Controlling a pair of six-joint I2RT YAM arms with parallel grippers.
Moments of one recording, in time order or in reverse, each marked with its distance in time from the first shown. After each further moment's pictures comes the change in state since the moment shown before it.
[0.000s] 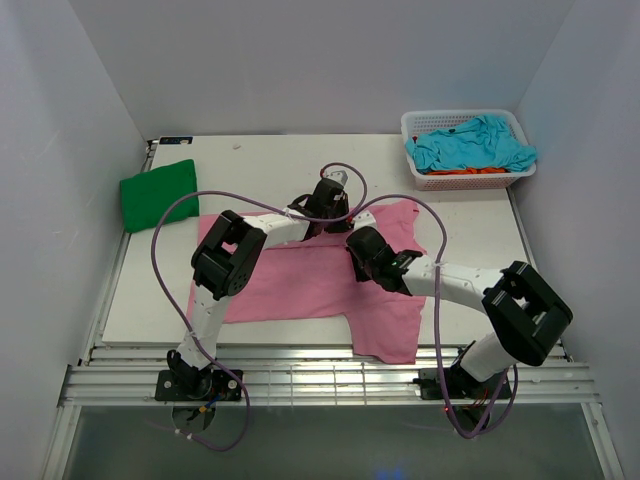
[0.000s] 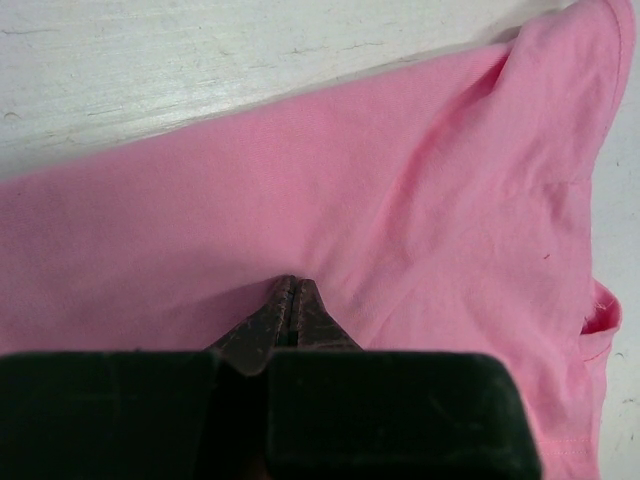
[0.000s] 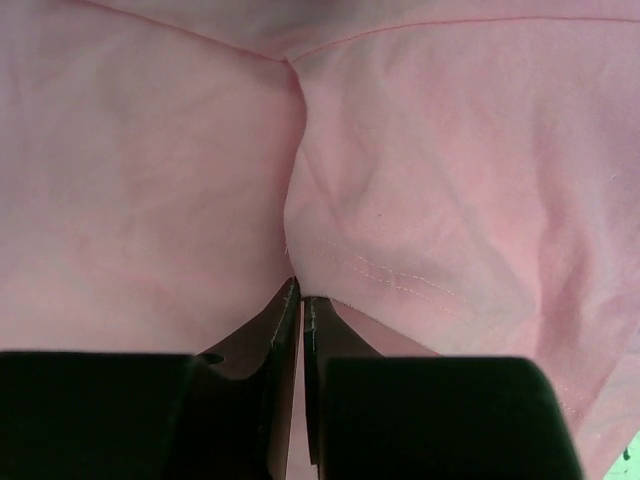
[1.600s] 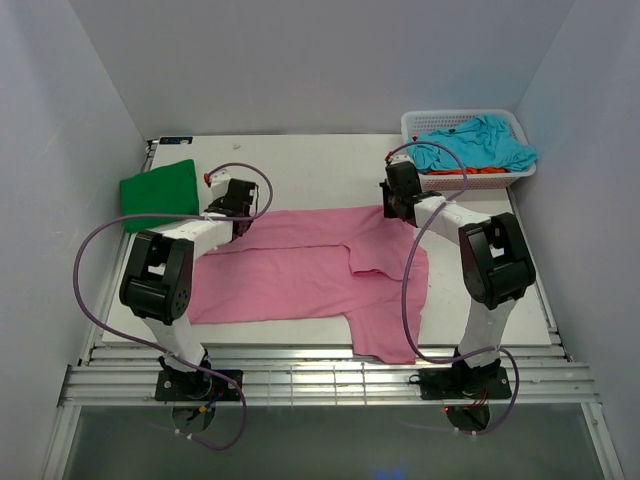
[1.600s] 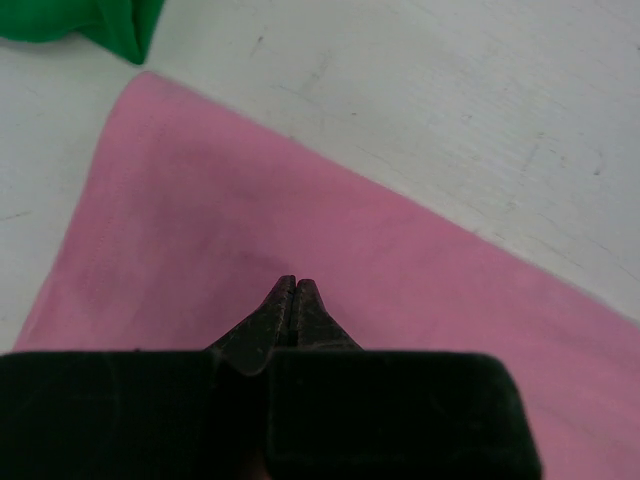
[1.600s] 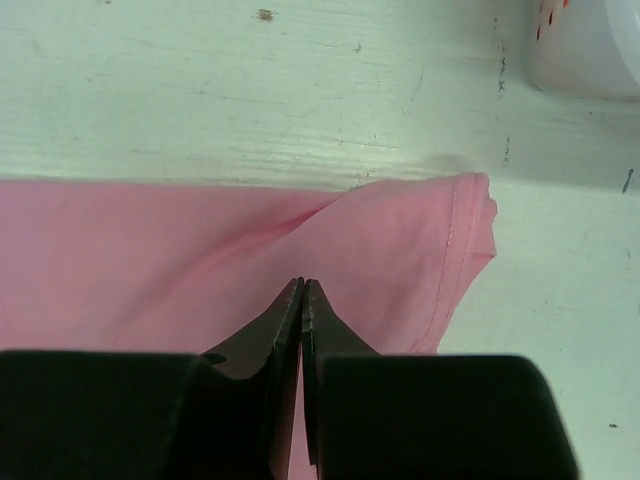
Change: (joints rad) left arm 0.364 -0.426 -0.419 -0.152 -0.610 -0.002; right arm -0.444 0.345 0.410 0.013 -0.117 -0.193
